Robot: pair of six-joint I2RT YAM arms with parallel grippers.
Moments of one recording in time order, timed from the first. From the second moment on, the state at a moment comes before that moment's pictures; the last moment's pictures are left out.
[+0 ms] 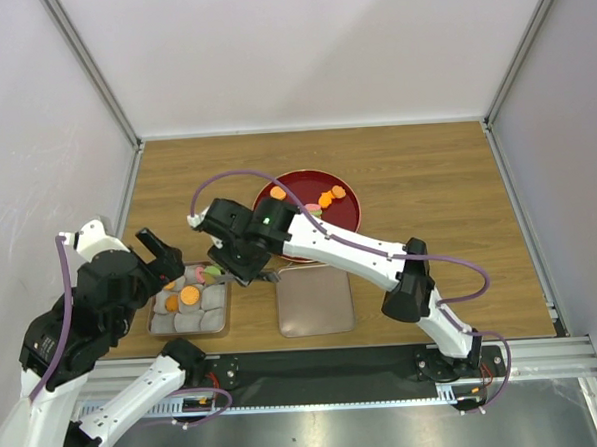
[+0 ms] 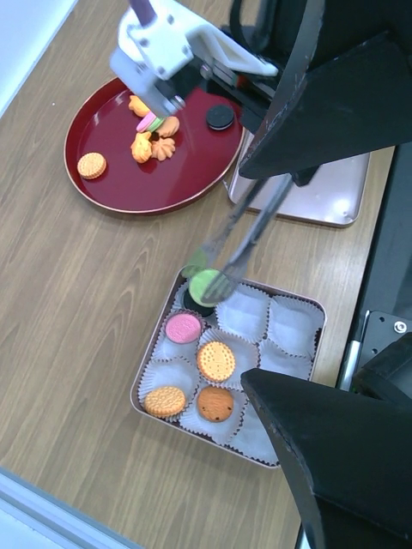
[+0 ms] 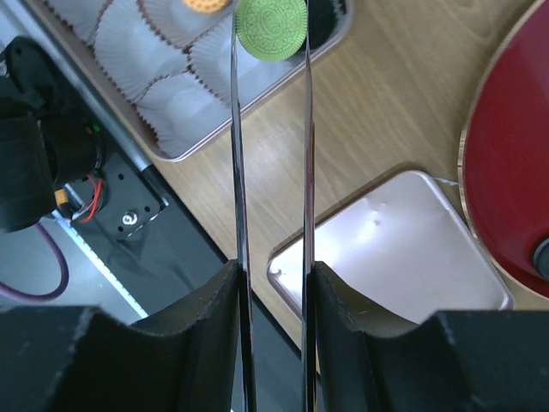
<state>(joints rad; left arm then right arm) -0.58 0.61 1.29 -1.31 -0.61 -0.78 1.21 2.19 2.38 -1.24 0.02 0.26</state>
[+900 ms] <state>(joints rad) -0.58 0.58 1.28 -1.33 -0.60 -0.79 1.26 2.25 2.38 -1.24 0.00 0.23</state>
